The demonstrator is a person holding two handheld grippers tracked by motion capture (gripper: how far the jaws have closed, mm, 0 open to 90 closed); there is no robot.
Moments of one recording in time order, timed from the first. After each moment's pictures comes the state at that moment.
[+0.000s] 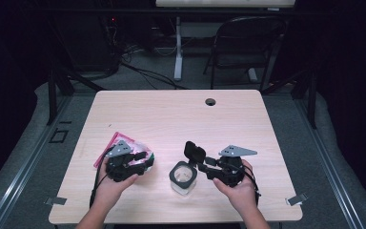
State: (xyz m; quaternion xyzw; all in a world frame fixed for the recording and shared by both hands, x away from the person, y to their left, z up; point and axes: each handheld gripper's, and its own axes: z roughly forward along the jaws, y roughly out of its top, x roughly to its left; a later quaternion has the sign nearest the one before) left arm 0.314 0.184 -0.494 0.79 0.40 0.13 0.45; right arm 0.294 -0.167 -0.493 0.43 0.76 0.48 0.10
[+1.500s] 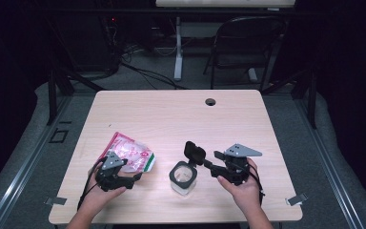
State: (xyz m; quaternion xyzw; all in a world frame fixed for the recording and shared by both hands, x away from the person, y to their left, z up) left arm 0.314 0.215 -0.553 0.83 0.37 0.16 0.39; right arm 0.298 -0.179 -0.495 0.43 0.75 0.47 0.17
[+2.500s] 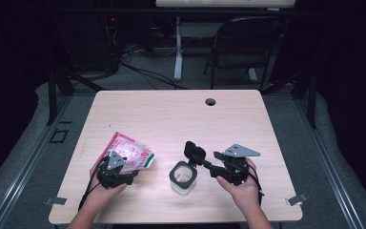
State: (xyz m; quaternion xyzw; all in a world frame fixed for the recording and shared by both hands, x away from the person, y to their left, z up) left arm 0.325 0.218 -0.565 0.83 0.37 0.20 0.36; right arm 0.300 -0.178 -0.499 0.43 0.76 0.46 0.17
